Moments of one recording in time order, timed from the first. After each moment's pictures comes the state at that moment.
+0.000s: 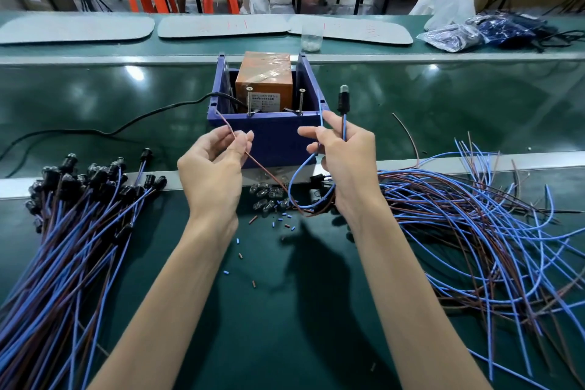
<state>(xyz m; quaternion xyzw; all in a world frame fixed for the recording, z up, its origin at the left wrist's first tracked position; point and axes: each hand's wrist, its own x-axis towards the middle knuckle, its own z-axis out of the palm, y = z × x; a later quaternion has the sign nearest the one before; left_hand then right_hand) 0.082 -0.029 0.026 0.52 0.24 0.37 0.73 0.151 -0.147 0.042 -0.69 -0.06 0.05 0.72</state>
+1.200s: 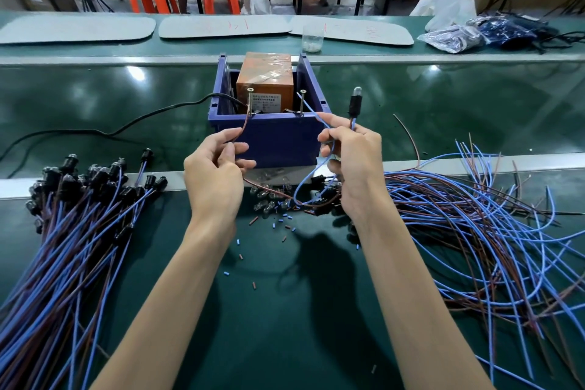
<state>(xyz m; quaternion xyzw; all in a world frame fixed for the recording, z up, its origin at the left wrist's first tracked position) 0.081 -0.023 0.017 0.65 0.26 0.35 0.62 0.154 -0.153 0.048 -0.62 -0.03 0.10 0.78</state>
